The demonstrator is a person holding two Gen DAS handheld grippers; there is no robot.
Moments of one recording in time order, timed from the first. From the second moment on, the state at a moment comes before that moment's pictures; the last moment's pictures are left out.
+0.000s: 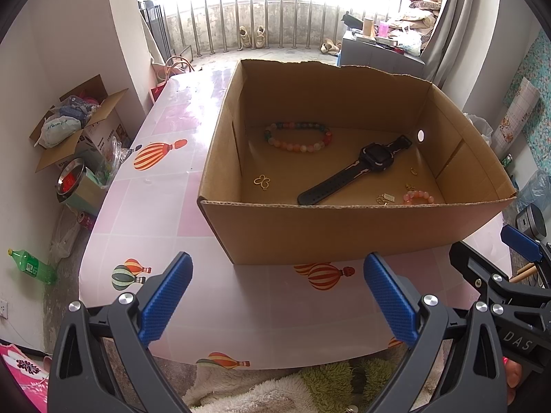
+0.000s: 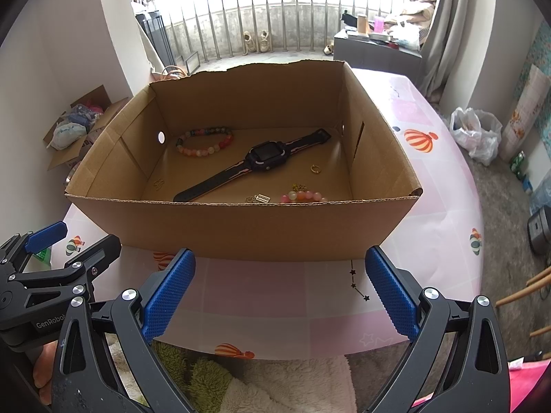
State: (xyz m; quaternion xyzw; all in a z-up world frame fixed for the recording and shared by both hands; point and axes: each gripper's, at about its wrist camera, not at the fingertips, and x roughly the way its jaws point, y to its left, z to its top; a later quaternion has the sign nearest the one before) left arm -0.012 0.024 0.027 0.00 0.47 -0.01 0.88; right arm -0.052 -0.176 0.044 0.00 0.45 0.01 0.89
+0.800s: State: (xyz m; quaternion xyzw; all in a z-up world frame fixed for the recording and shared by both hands) left arm -0.010 0.024 0.027 0.00 0.47 -0.01 0.88; right arm -0.051 -0.175 0.045 0.00 0.45 0.01 0.89
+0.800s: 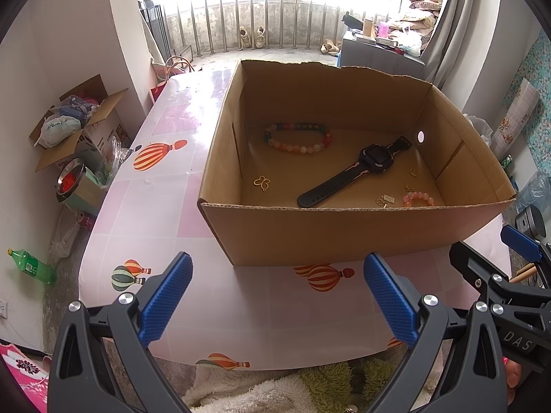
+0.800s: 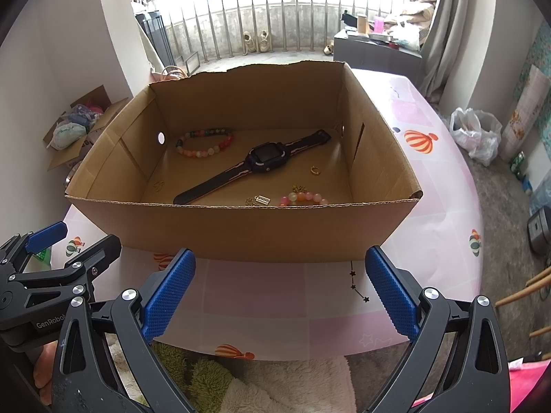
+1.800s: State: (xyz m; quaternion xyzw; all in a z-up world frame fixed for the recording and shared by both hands) left arm -0.008 0.024 0.027 0.00 0.47 -0.01 0.88; right arm -0.051 -0.174 0.043 0.01 0.46 0.00 0.89
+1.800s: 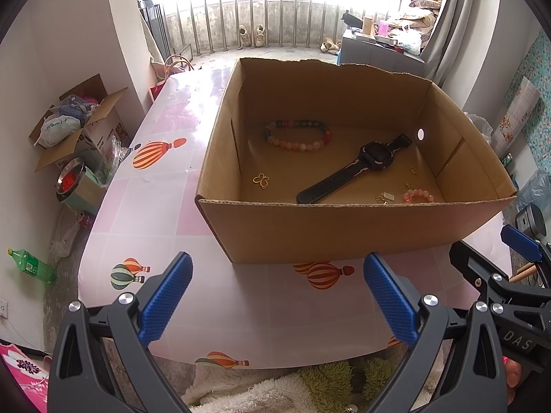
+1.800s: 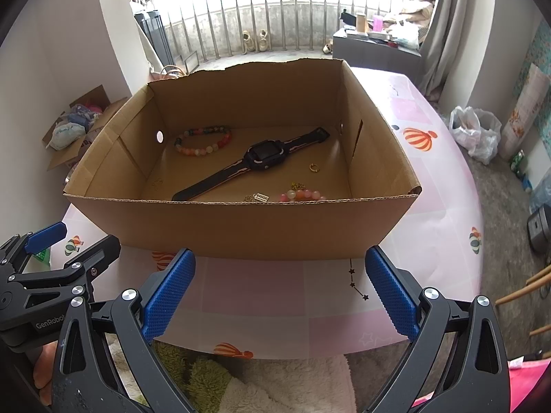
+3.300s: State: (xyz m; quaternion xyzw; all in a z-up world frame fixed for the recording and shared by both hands) left arm -0.007 0.026 0.027 0.00 0.47 -0.01 0.88; right arm -0.050 -0.170 0.041 0.01 0.46 0.00 0.89
